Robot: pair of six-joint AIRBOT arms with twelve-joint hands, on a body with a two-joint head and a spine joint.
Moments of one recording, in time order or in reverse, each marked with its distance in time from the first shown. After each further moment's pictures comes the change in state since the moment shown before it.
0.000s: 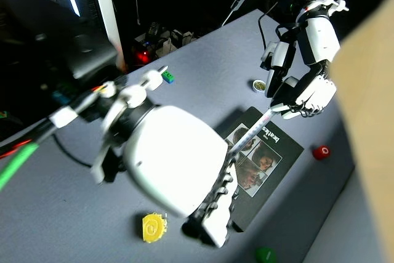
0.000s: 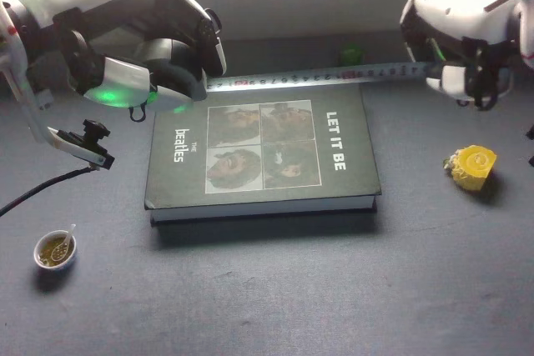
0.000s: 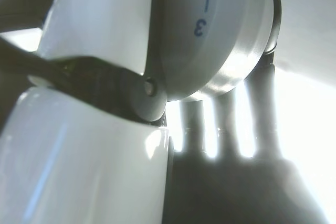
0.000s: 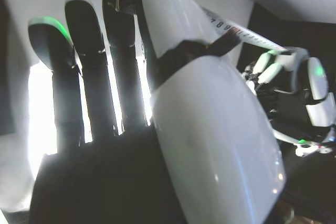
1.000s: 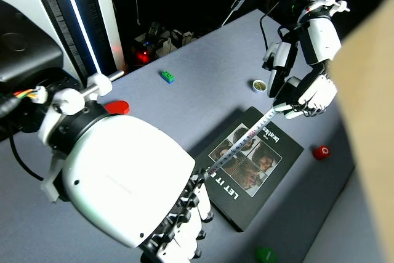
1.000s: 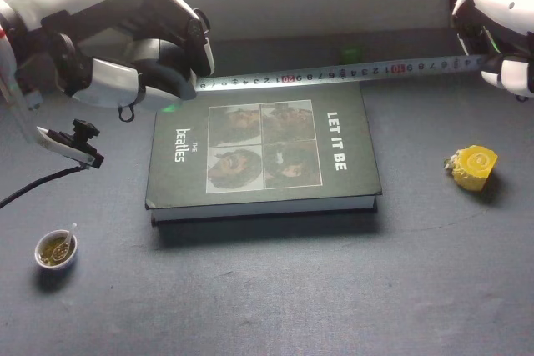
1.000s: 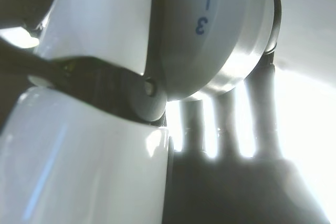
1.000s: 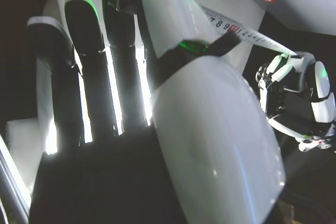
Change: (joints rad) left arm 0.031 0.000 0.028 0.030 -0.044 -0.023; right arm 0.000 0.135 -0.058 -0.022 -0.045 -0.030
